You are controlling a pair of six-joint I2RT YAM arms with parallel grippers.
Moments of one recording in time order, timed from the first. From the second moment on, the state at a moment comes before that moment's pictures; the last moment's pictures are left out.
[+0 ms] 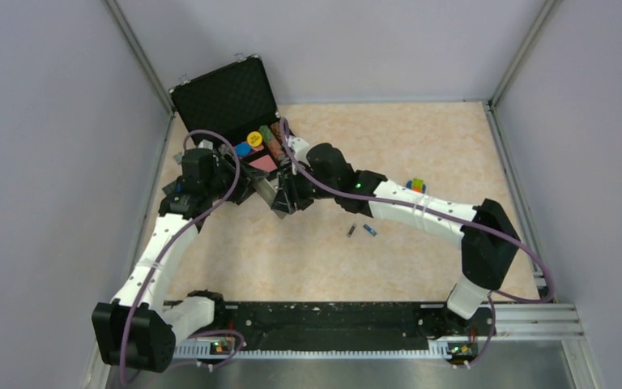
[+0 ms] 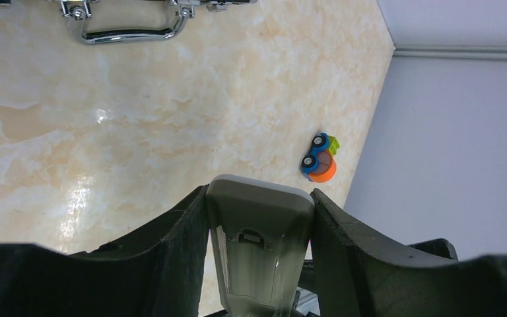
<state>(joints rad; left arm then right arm) -0.13 1.08 0.90 -0.41 0.31 -1.00 0.95 1.68 1.36 -0.14 -0.29 0.41</state>
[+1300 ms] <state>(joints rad) -0.12 1.02 1.20 -0.66 0.49 -0.46 0.93 1.63 1.42 -0.25 -0.38 0.18</state>
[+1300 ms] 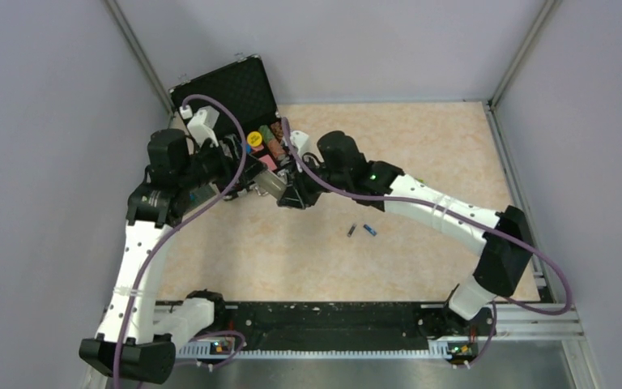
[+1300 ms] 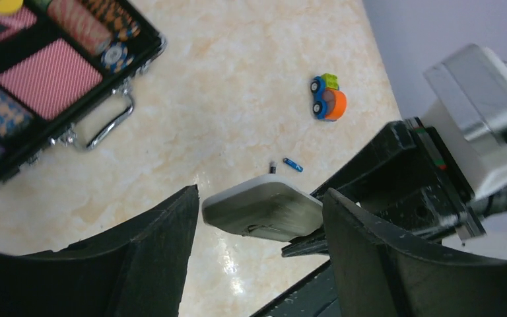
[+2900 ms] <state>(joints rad) -0.13 1.02 1.24 -0.73 1.34 0.01 0.89 1.49 1.54 -0.61 -0.80 0.09</state>
